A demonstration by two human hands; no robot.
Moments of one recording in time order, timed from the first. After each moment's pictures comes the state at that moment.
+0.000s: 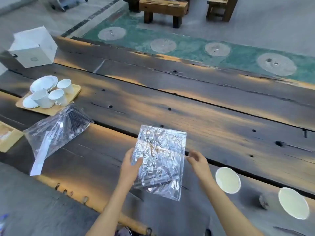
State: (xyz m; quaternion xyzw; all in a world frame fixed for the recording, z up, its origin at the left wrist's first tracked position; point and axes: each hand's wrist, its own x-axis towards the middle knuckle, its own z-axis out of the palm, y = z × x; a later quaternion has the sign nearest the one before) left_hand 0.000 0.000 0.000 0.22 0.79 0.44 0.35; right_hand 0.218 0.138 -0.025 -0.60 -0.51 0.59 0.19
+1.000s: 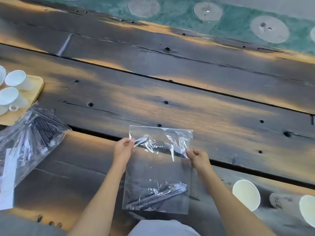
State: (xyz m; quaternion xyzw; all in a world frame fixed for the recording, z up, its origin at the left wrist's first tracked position) left_hand -0.111 0.125 -0.071 0.13 0.80 0.41 0.43; right_hand 0.163 0.207 -0.084 -0.66 -0.43 0.59 0.16
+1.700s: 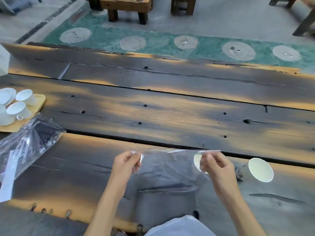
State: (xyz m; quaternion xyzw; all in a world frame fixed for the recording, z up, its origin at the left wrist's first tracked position) left_hand 0.057 0.013 0.087 0.23 0.70 0.48 0.47; right_hand 0.323 0.081 0.077 -0.49 -0.44 0.61 0.44
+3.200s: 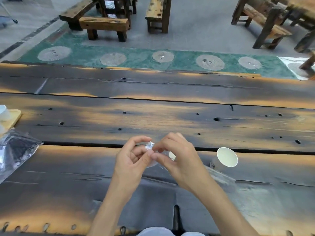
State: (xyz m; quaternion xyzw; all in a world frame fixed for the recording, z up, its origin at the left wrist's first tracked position) left_hand 0.162 -0.011 0.173 0.40 0.50 0.61 0.48; right_hand 0.310 0.039 0.183 -0.37 -0.82 0.29 0.33
